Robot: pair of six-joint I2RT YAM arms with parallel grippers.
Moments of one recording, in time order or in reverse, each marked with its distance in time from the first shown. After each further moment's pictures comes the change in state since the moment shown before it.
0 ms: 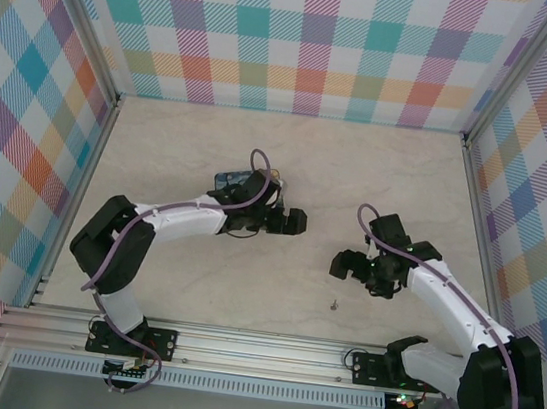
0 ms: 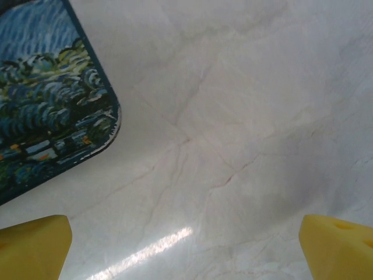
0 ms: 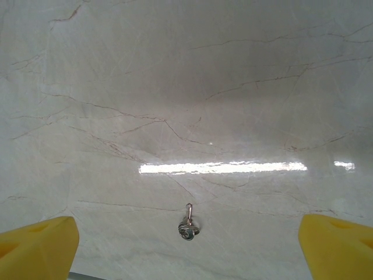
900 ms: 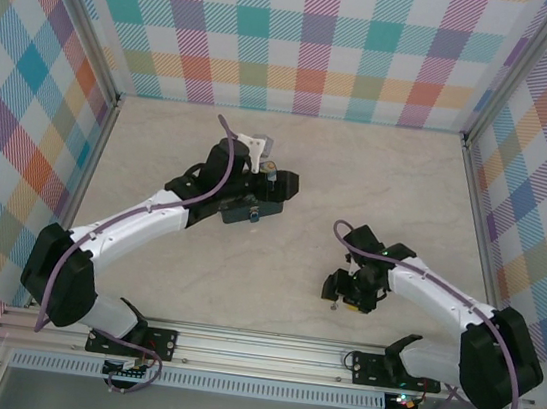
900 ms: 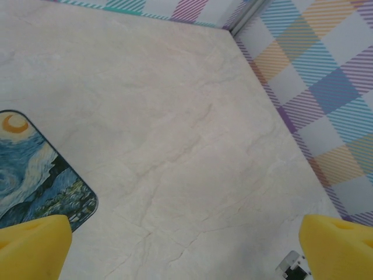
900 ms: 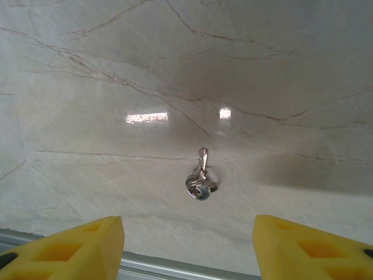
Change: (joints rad) left arm 0.071 -0.293 0.002 0.070 -0.043 0.148; right arm 0.196 0.118 -0.047 -0.002 -0.048 0.137
